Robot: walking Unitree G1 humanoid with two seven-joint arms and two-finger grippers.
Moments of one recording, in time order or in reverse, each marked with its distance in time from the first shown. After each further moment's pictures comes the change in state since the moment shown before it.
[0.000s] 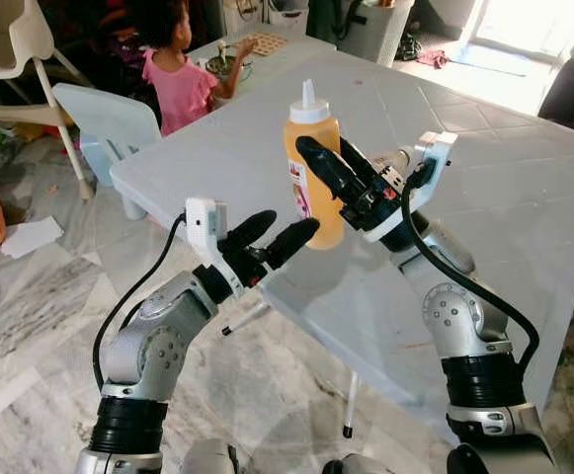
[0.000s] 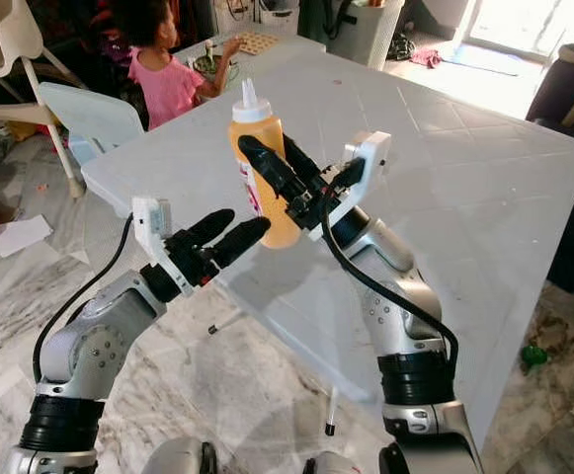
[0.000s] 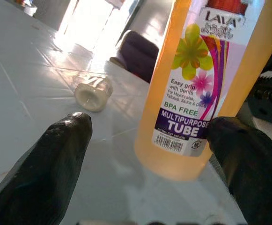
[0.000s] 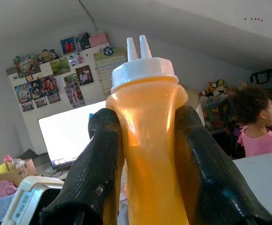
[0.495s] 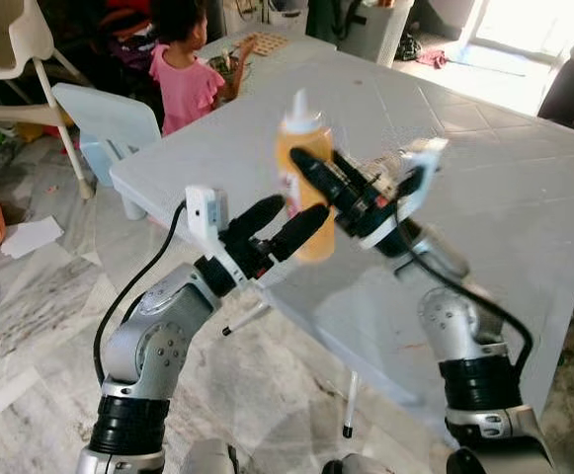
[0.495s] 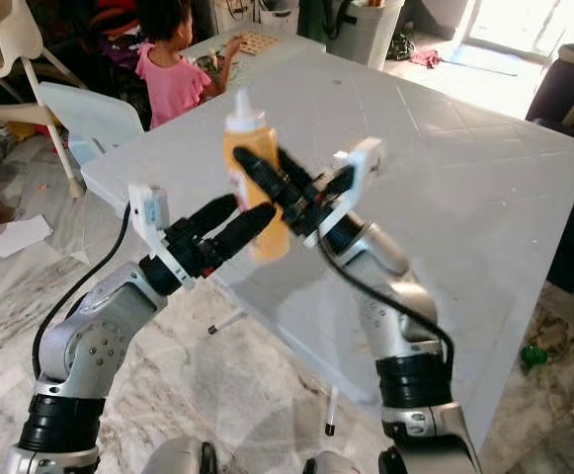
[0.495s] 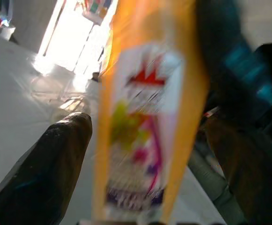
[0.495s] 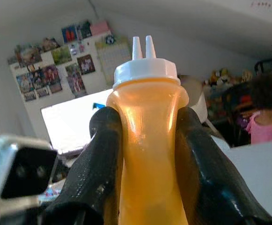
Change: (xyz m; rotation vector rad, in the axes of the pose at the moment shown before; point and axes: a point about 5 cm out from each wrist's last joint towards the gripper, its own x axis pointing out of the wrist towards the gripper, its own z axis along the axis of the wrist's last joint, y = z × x) left arm 0.004 -0.018 0.014 0.066 -0.042 -0.101; right arm -0.005 -0.003 -0.010 -0.007 0.049 -0.012
